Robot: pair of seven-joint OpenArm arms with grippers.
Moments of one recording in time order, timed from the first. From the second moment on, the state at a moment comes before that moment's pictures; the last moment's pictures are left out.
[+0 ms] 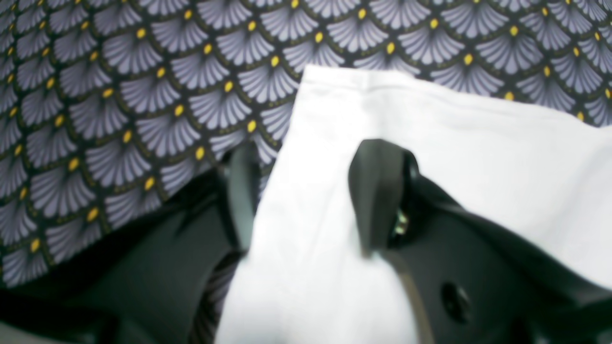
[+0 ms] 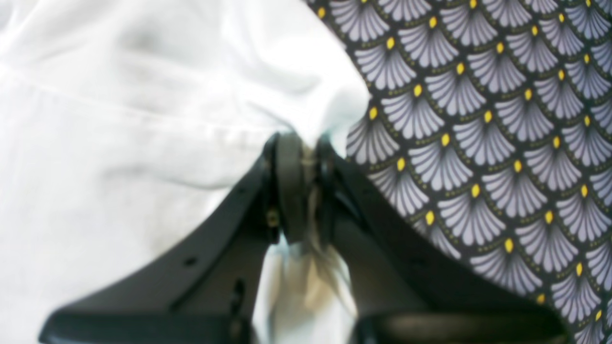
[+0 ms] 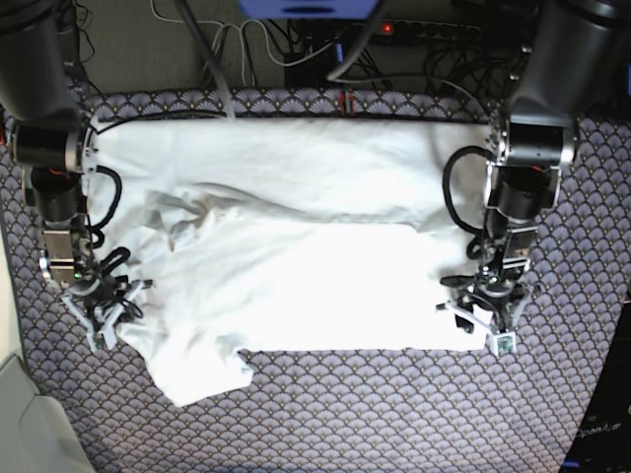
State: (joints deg) left arm -37.4 -11.0 3.9 18.1 -12.3 -0.2 -2.1; right arm 37.8 19.4 3.4 18.9 -8.3 25.6 -2.0
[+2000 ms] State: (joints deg) left arm -16.7 -10.4 -7.8 60.0 -14.3 -0.2 15.6; right arm 12.3 20.7 12.7 64.5 -4.6 27.2 -13.7
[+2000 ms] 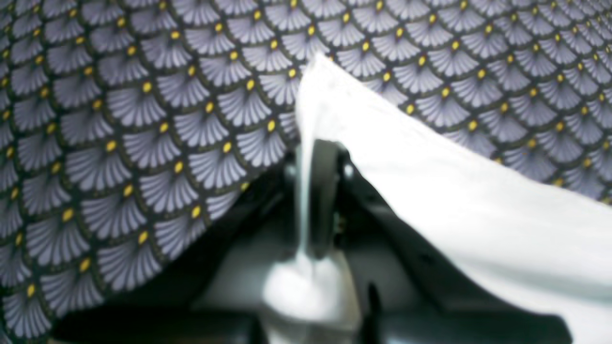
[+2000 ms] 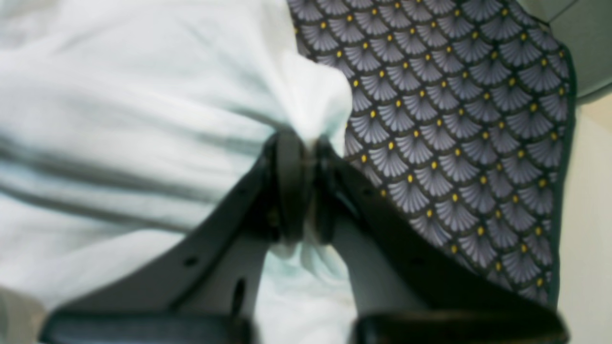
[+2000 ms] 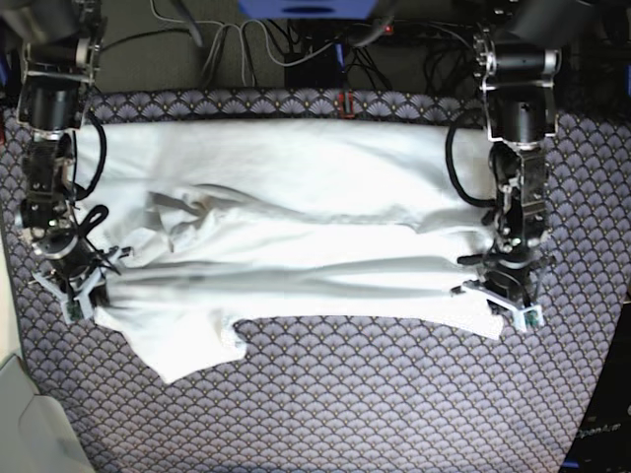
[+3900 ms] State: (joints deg) left arm 11.5 -14.9 -17.9 99.1 -22.4 -1.1 49.2; right arm -26.6 19.0 24.6 93.8 -0.8 34.4 -6.3
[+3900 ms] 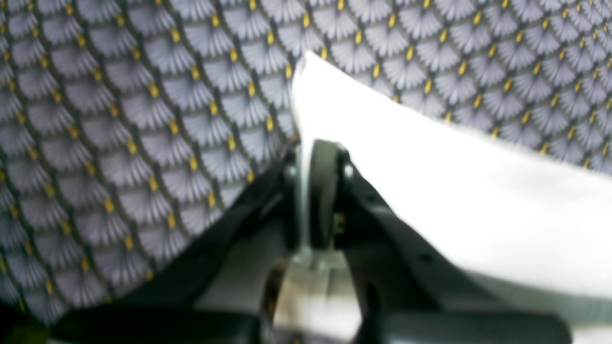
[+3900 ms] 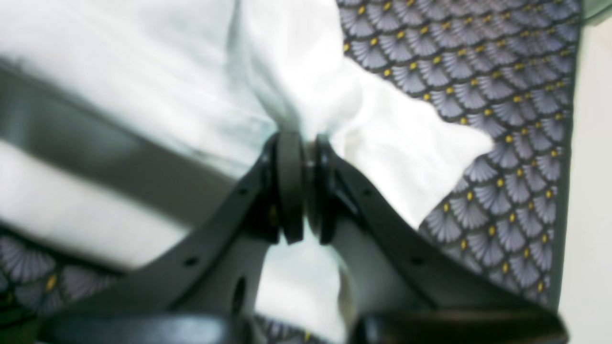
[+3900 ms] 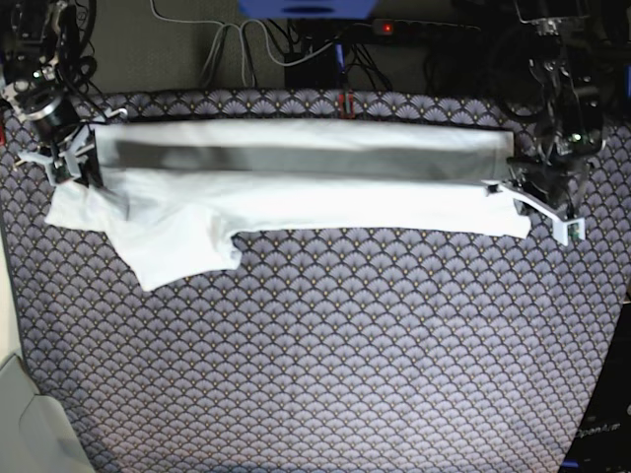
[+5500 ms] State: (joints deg) left arm 9.6 -15.8 -11.5 90.0 -20.8 0.2 48.6; right arm -33.9 20.9 28.6 91.3 -1.0 34.6 -9.3
